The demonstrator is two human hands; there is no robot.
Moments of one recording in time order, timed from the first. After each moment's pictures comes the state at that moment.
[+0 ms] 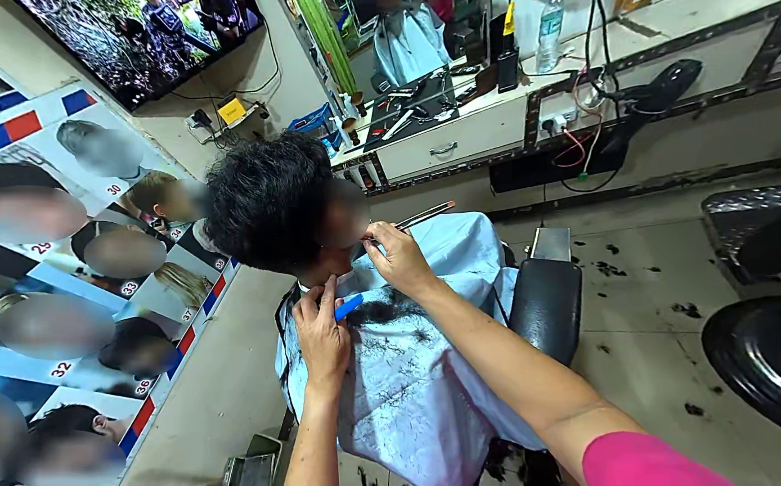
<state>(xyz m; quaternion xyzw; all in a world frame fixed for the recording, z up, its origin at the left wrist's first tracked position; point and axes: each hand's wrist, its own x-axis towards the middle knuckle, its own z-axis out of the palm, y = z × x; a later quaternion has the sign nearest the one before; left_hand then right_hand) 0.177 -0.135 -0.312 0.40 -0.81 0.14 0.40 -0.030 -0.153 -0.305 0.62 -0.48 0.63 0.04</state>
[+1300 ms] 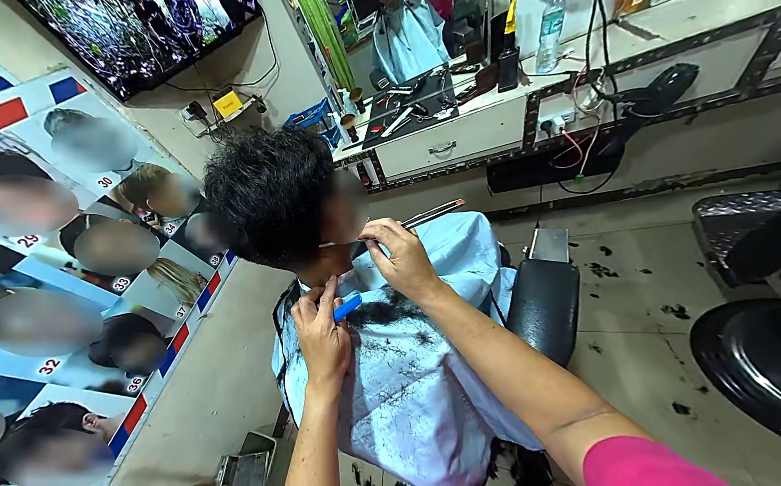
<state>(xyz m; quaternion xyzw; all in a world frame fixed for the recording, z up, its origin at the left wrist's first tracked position) 0.176 -0.133 -0.317 0.39 -0.80 0.11 0.43 -0.027 -0.143 -0.302 0.62 -0.48 0.62 0.07</state>
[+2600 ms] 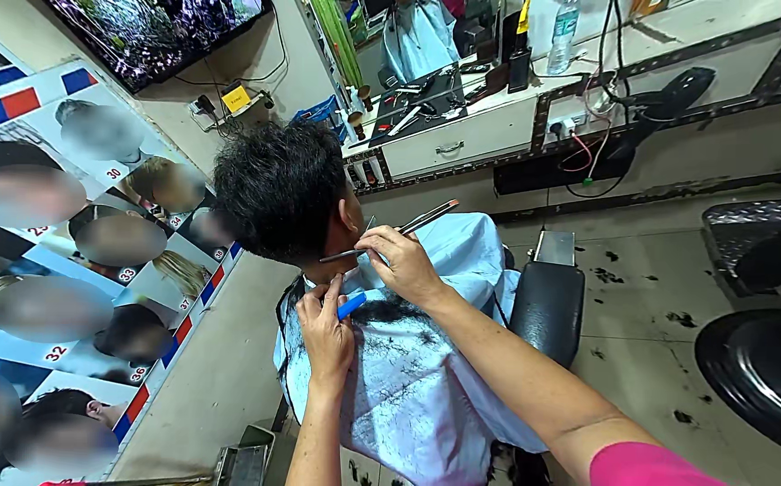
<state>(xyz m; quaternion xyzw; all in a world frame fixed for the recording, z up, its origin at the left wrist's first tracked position) 0.176 -0.130 -0.319 0.40 -0.80 0.10 0.43 -0.022 -0.136 -0.303 0.65 -0.49 0.57 0.08</state>
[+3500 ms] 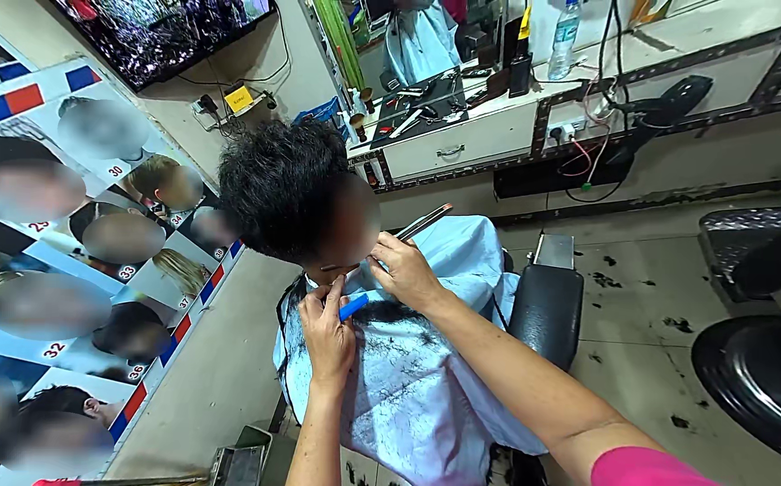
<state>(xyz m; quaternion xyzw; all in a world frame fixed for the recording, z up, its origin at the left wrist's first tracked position) 0.178 -0.129 -0.321 0.39 -0.80 0.09 0.44 -0.019 -0.133 -0.308 0.68 -0.49 0.54 0.05</state>
